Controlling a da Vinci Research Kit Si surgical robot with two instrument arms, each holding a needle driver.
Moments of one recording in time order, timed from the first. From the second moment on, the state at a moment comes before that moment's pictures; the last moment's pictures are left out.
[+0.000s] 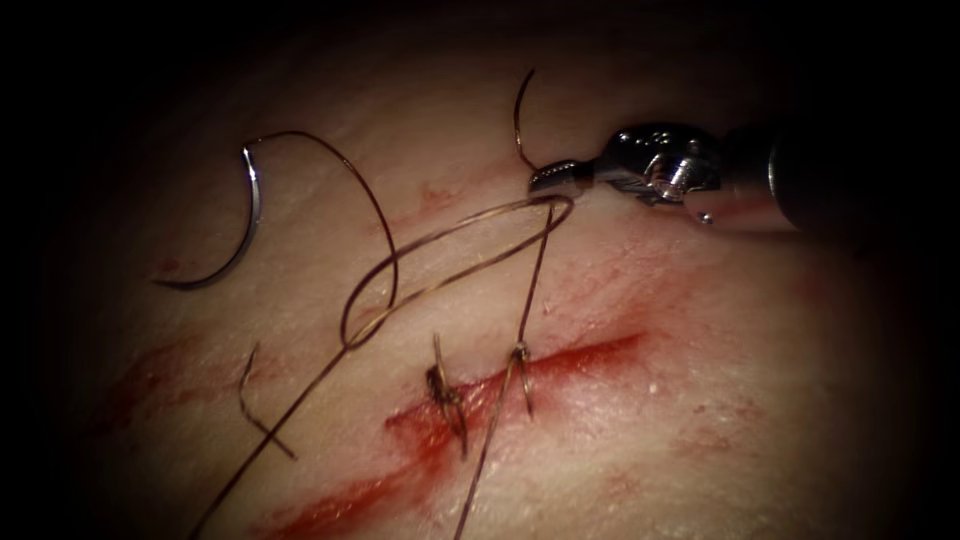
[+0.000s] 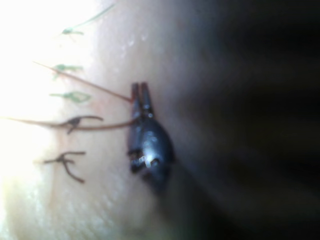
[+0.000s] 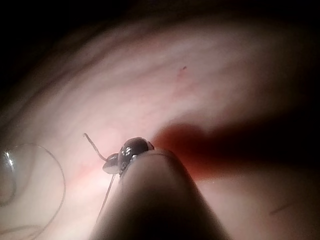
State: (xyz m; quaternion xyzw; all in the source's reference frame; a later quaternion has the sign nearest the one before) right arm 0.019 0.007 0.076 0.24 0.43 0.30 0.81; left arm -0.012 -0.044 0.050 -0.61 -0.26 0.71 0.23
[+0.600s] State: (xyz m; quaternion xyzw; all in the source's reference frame) right arm 0.018 0.007 0.076 0.23 0.43 0.28 0.83; left arm -0.013 -0.042 0.050 -0.61 -0.27 0.71 0.24
